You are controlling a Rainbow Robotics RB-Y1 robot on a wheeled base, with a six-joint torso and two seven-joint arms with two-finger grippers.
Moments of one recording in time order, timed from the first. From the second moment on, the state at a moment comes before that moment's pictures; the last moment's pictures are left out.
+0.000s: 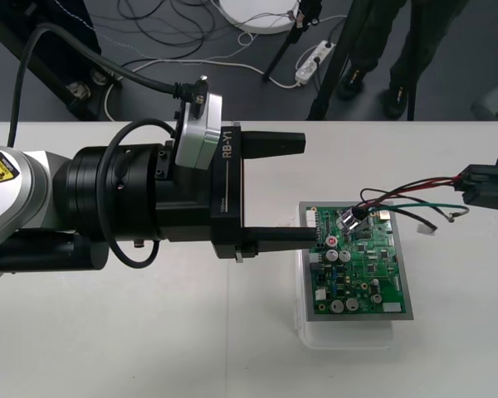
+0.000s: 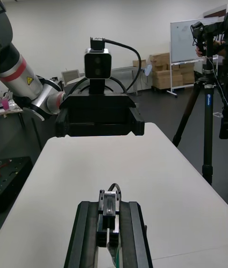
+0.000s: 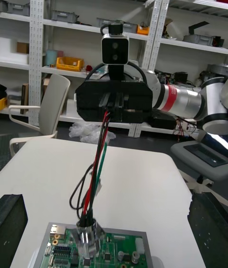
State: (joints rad) right arm -0.04 -0.75 -0.31 -1.89 0.75 -1.47 -0.25; left arm -0.41 0.76 -0.48 -2.13 -1.02 -0.71 0.35
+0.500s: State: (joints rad) right arm -0.06 -0.66 -0.24 -1.98 0.84 -1.35 -0.32; left arm -0.42 0.73 -0.49 -2.13 -1.04 -0.70 0.35
